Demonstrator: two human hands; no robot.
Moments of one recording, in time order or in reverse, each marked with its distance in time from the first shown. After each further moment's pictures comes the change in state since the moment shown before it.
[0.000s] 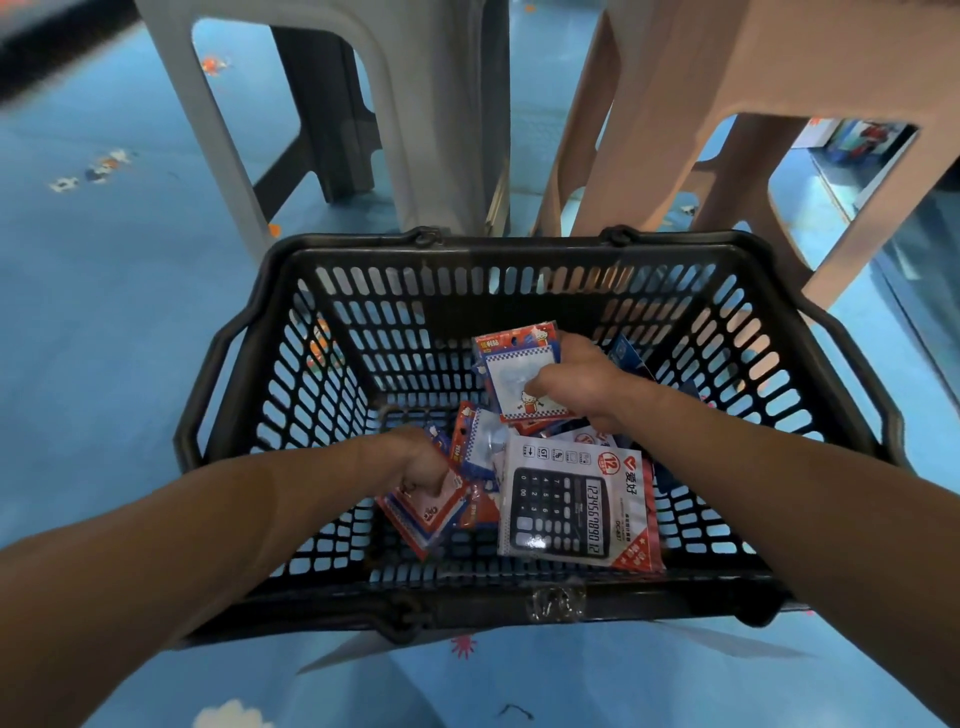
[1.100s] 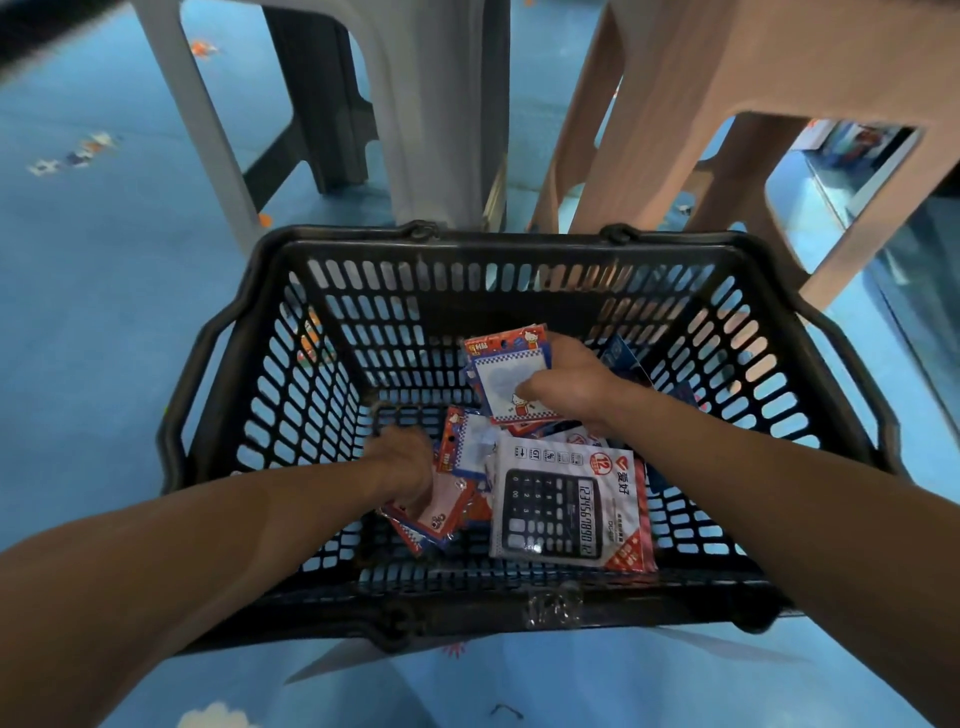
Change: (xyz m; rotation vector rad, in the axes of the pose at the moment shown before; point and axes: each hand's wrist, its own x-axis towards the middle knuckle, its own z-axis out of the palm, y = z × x) left_hand 0.035 -0.005 0.024 0.677 0.235 0.038; right_hand 0.000 0.001 0.004 -0.068 -0.037 -0.073
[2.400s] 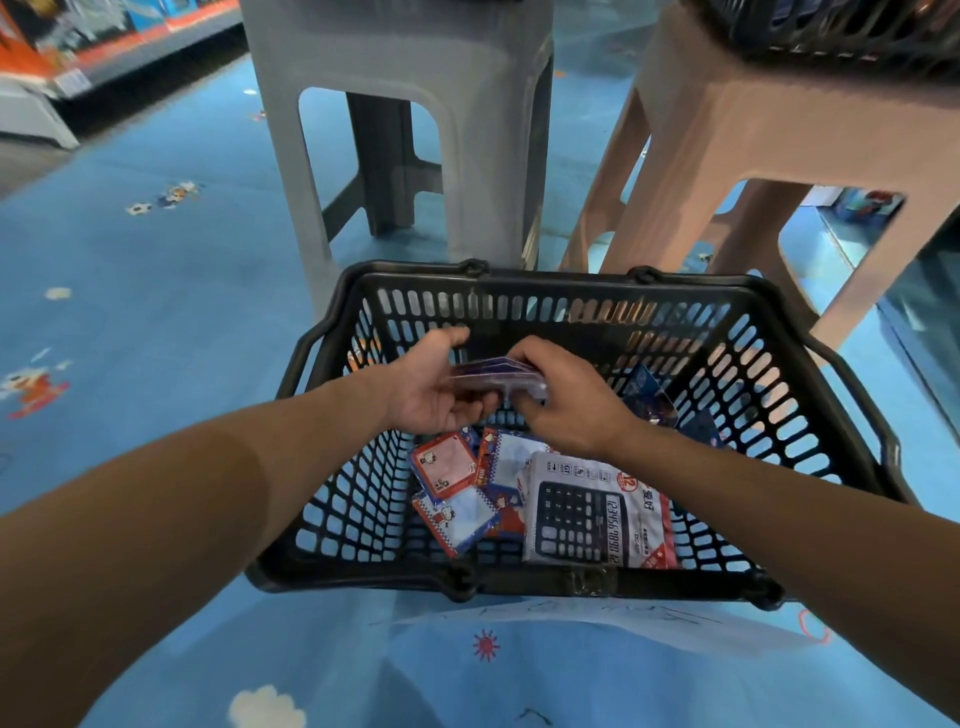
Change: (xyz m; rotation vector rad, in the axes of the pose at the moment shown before) left_hand -0.069 -0.063 -0.105 -1.876 -0.473 0.213; right_hand -0.047 -0.037 0.019 -0.389 0.081 -0.604
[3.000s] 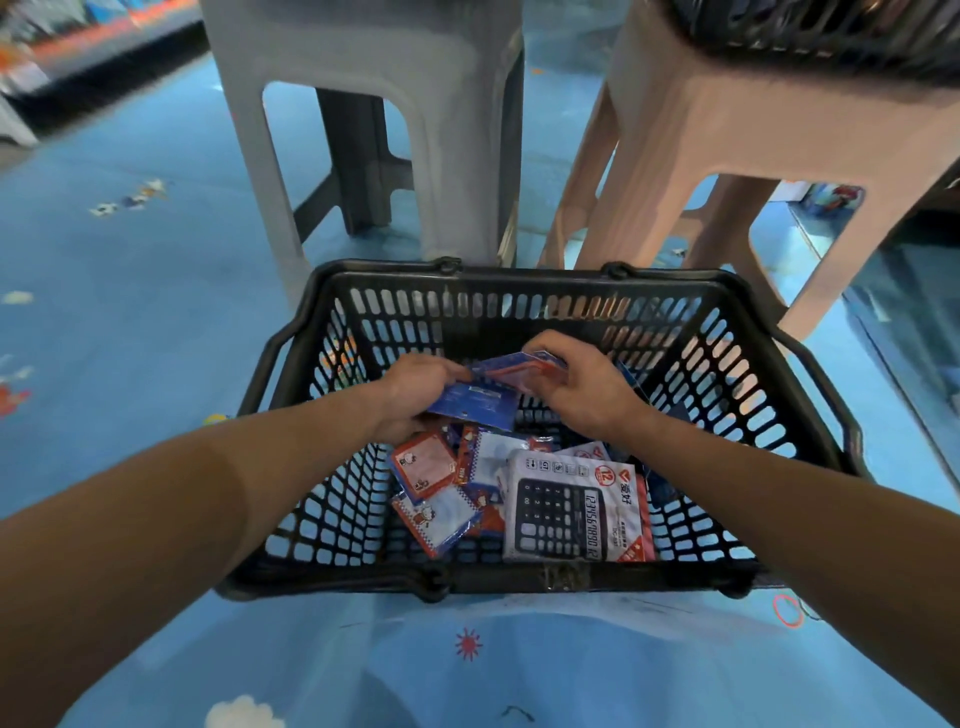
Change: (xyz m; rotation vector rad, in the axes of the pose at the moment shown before) left_hand 0.029 -0.021 0.006 0.280 0.303 0.318; right_hand -0.006 0.028 -0.020 0.134 0.086 0.151
